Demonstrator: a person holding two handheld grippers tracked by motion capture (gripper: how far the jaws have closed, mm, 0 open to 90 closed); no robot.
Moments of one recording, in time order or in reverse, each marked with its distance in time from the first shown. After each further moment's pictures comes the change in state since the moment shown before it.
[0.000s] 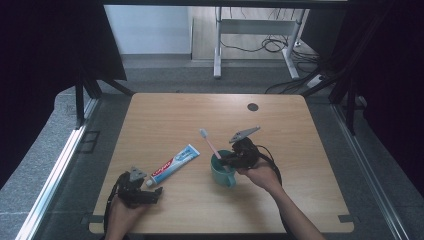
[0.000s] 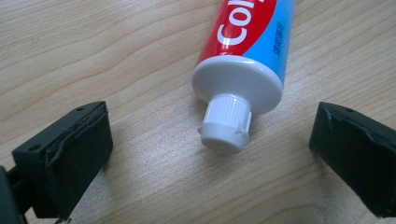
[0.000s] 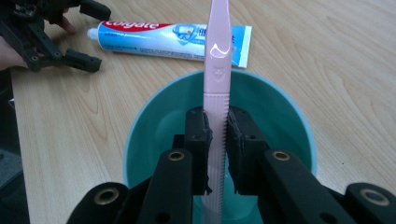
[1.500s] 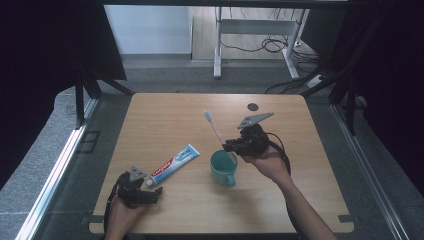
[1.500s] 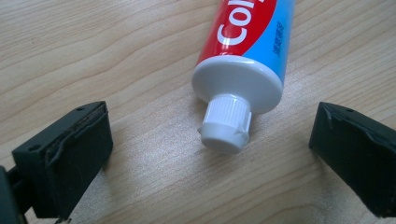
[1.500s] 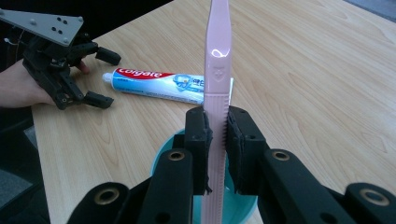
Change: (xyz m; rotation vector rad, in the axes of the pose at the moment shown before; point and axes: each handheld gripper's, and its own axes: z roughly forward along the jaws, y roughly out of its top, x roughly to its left) left arm 0.000 0.000 0.000 -0.004 -0.001 -0.003; right arm 0.008 0.035 -0.053 -0.105 -0.046 -0.039
